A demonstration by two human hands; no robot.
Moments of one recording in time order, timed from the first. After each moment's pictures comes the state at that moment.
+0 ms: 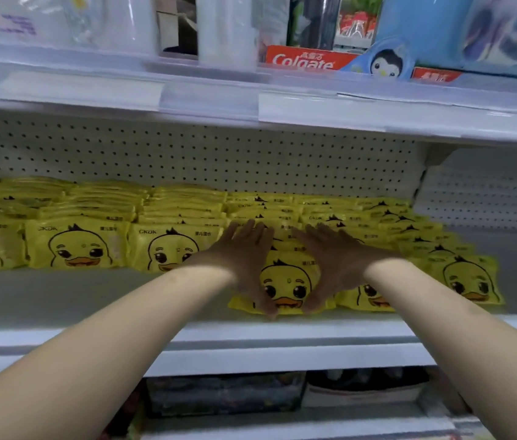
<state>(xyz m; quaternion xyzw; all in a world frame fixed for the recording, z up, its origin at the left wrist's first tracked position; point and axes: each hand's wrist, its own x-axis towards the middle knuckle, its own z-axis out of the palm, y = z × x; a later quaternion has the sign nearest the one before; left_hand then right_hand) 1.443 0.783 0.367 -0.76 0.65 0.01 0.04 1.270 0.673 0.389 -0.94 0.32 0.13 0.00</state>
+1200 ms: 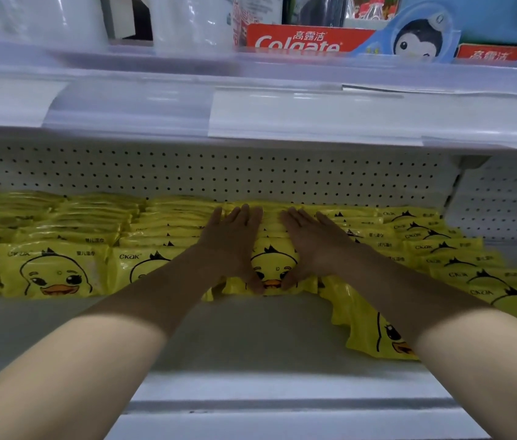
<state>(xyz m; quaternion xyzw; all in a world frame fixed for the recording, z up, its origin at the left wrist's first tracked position) 1.495 0.711 0.373 -0.81 0.58 -0.08 0.05 1.349 0.602 0.380 -0.96 0.28 0.03 -0.07</state>
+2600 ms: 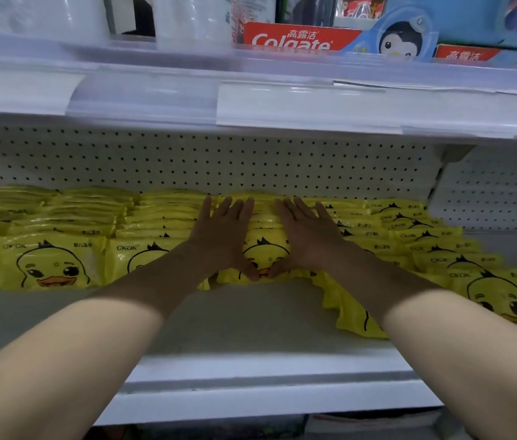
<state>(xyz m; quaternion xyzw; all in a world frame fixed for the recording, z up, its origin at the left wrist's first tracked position) 1.495 0.724 0.369 -0.80 0.59 -0.11 0.04 1.344 0.612 0.371 -0.94 0.32 -0.03 -0.09</state>
